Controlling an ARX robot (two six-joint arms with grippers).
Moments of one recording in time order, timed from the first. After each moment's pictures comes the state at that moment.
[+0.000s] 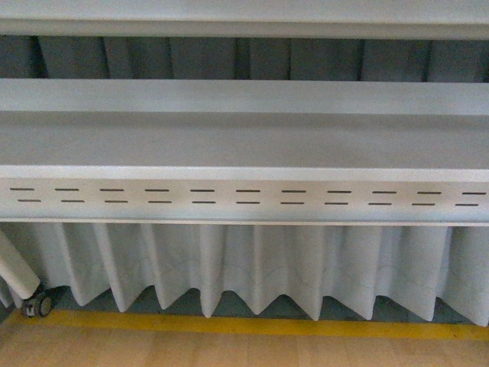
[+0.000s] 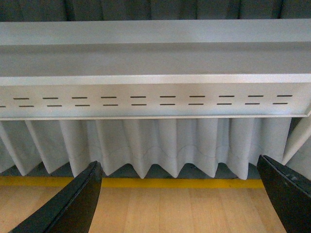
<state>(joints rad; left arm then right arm) 0.00 0.01 0.01 0.00 0.00 0.00 0.01 0.00 0.01 0.00 0.00 -0.01</state>
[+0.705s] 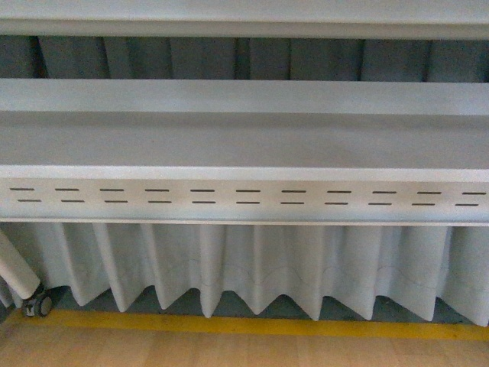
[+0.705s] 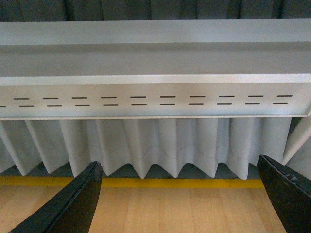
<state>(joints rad) 0.00 0.01 0.01 0.00 0.00 0.00 0.01 0.00 0.01 0.00 0.00 -0.01</state>
